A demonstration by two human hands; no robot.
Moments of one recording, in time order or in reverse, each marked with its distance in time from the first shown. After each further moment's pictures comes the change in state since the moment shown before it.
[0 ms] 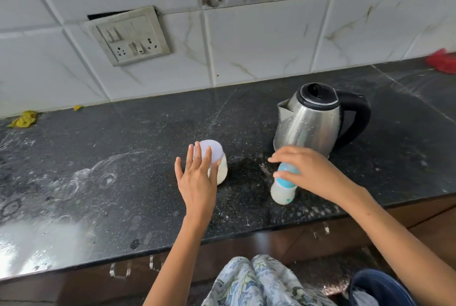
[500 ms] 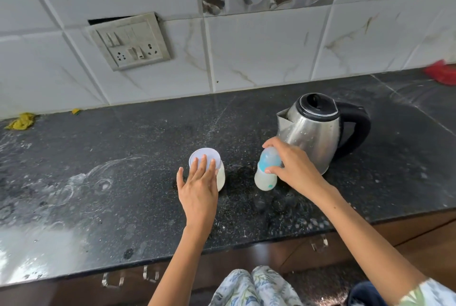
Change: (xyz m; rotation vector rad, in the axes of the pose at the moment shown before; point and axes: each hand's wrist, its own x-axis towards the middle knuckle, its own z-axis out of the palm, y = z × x) left_hand -0.003 0.008 0.005 0.017 0.062 0.021; right_hand 0.037 -0.002 0.009 0.101 0.138 0.133
